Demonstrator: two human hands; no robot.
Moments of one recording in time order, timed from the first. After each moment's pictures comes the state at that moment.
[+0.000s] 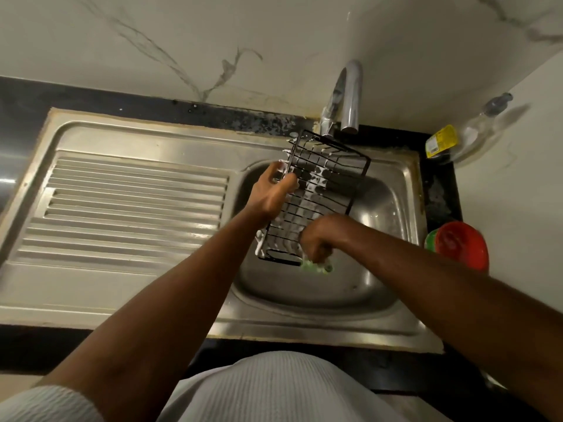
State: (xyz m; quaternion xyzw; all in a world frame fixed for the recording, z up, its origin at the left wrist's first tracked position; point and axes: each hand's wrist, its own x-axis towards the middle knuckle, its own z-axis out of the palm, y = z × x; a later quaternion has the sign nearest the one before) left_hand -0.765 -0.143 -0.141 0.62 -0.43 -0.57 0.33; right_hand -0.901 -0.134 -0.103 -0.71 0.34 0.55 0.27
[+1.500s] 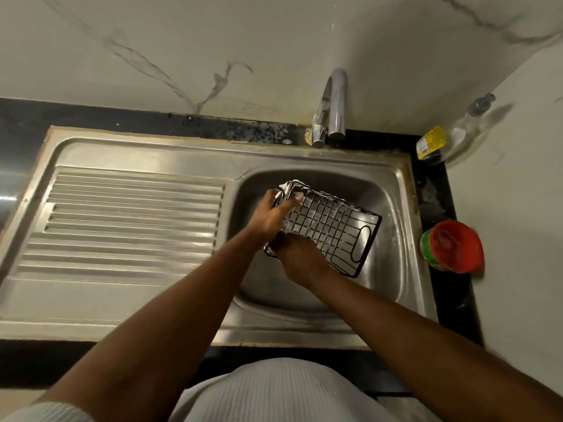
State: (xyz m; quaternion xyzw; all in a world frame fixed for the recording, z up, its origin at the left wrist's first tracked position) left_hand -0.781 -0.118 -0.150 0.63 -0.38 -0.60 0.32; right_hand -0.909 -0.063 -0.180 -0.89 0.44 -0.02 0.14
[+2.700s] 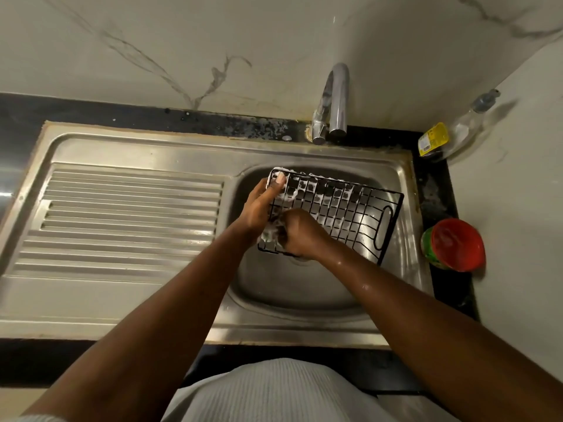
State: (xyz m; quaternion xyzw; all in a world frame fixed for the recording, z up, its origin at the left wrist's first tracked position) left_hand -0.765 -0.118 -0.126 0.53 -0.36 -0.65 0.42; right_hand -0.906 -0.106 -0.128 -0.80 0.48 -0.04 0.36
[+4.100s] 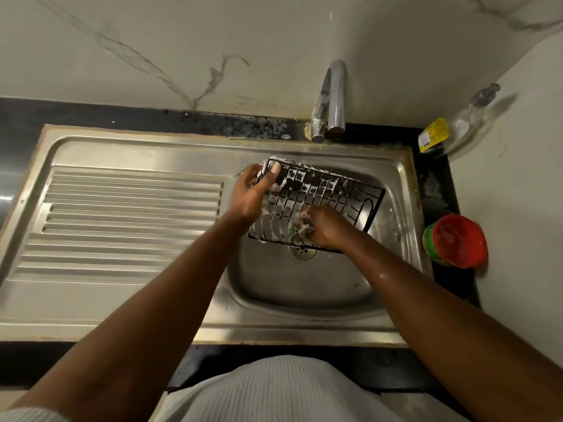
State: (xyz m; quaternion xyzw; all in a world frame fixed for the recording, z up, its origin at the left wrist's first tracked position) left_hand -0.750 -0.134 -0.123 0.59 -0.41 -0.56 0.41; right_hand -0.958 -0.132 -0.163 -0.78 0.53 0.03 0.34
